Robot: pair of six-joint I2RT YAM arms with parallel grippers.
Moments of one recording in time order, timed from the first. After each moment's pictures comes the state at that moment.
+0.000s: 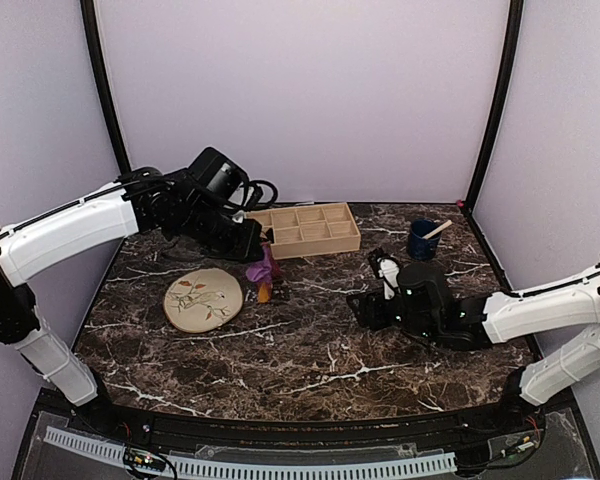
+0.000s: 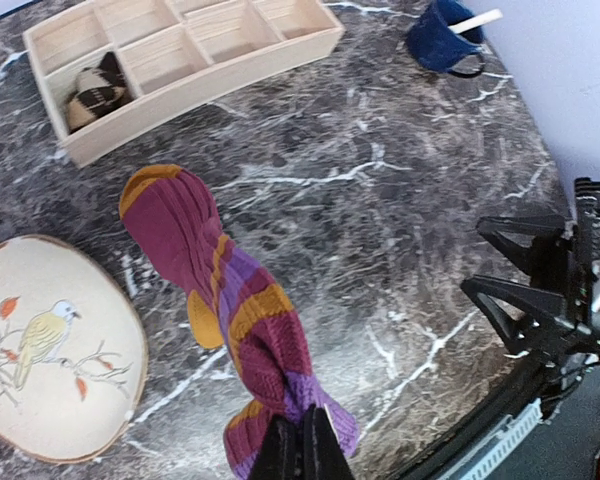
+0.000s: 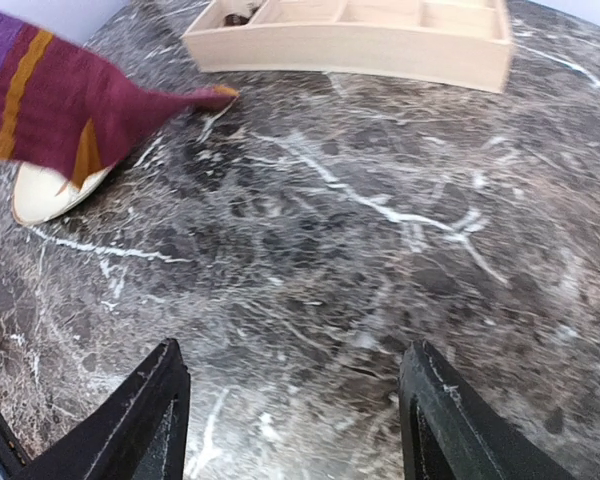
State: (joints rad) left arm -0.85 1.56 1.52 -0.89 -0.04 -0.53; right arm 0.99 1.36 0.58 0.27 0.31 0.44
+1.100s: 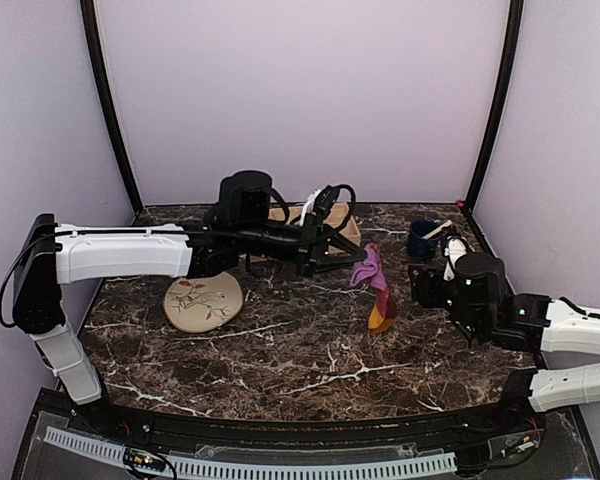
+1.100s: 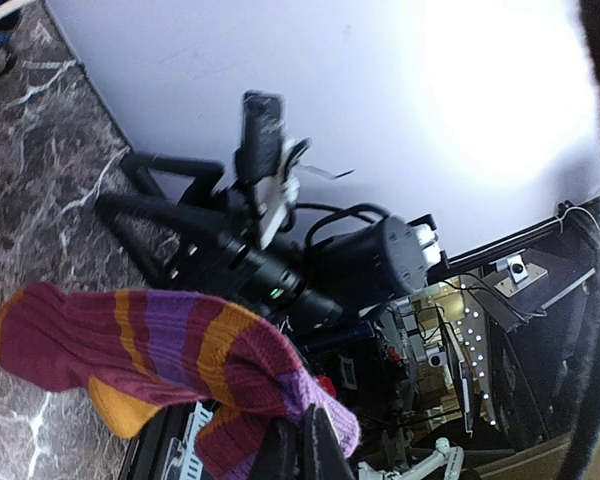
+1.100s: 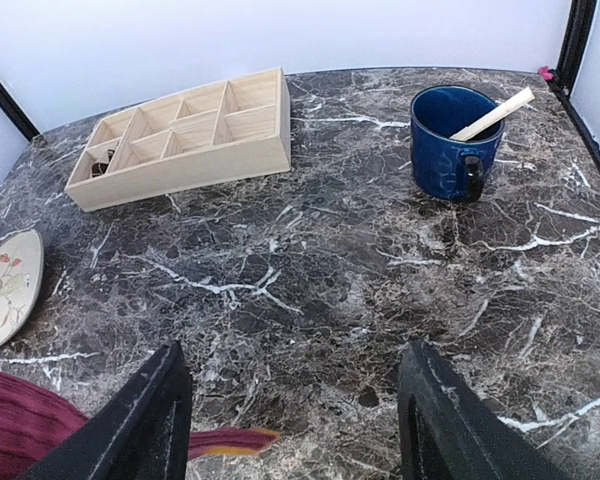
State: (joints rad) left arm -0.94 1.73 1.36 0.23 0.77 -1.01; right arm 0.90 0.88 0.50 -0.03 0.63 0.48
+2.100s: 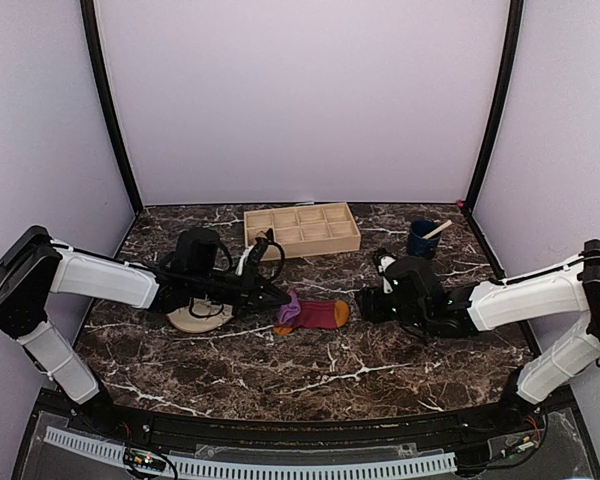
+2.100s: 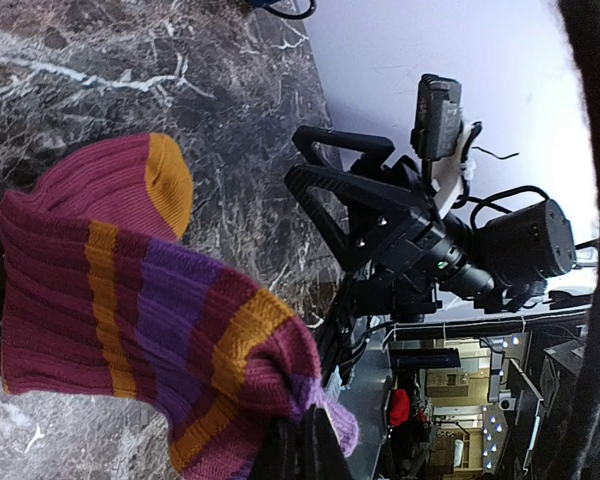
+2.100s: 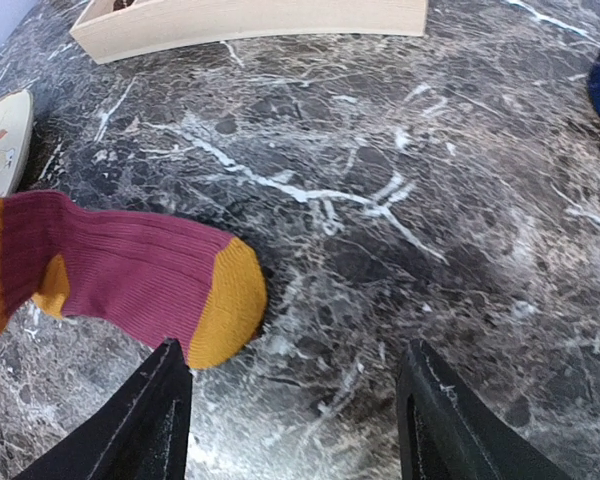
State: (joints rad) left arm -0.70 1.60 0.77 0.38 0.74 -0.96; right arm 0.90 1.43 0.63 0.15 0.36 0.50
